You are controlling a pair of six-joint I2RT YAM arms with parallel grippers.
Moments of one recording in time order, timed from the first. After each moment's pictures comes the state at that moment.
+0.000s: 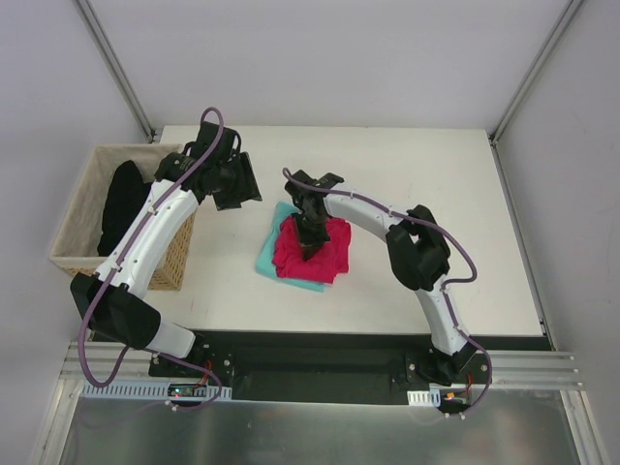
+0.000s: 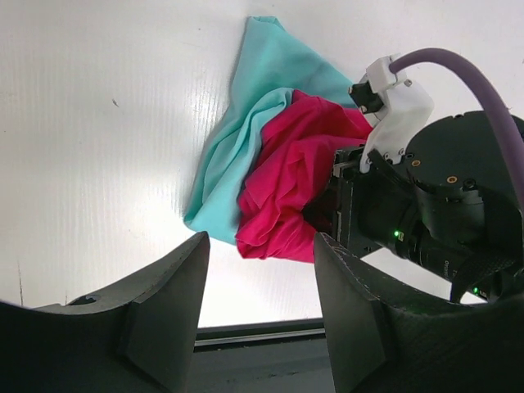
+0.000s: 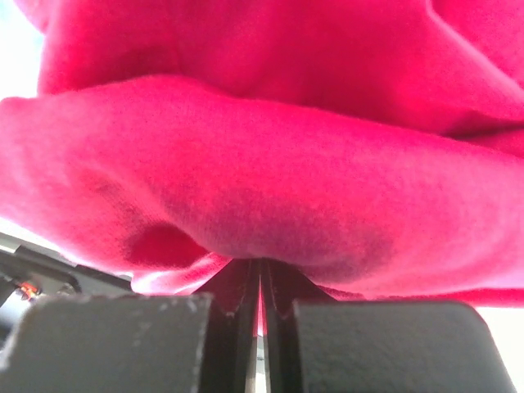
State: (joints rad) left arm -0.35 1.45 1.53 -1.02 0.02 -0.62; right arm 0.80 2.21 1.85 -1.03 -0.17 0.55
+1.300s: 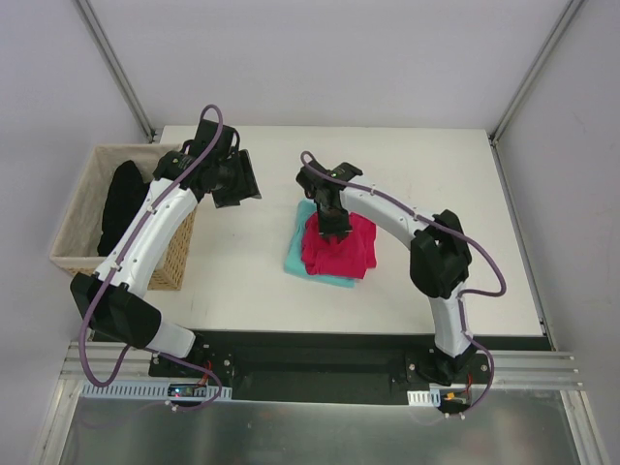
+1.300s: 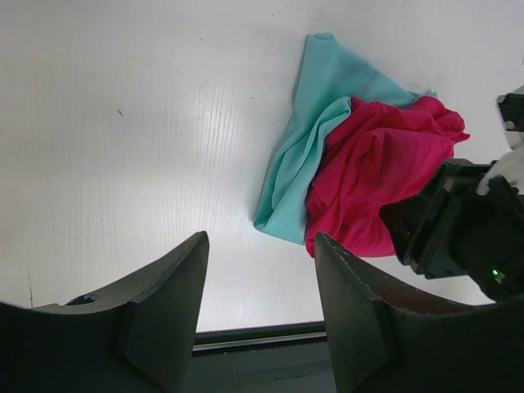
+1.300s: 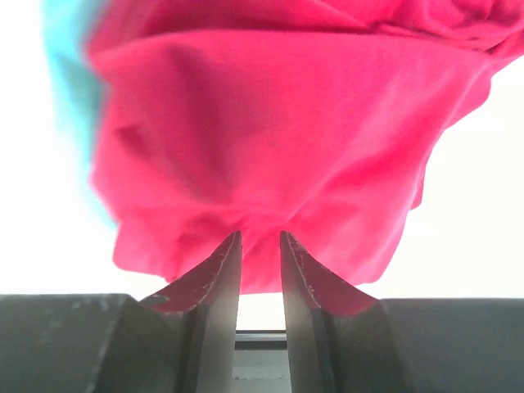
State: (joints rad) left arm -0.34 1.45 1.55 -1.02 0.02 -0.59; right arm 0.78 2.06 1.81 -1.18 0.20 0.65
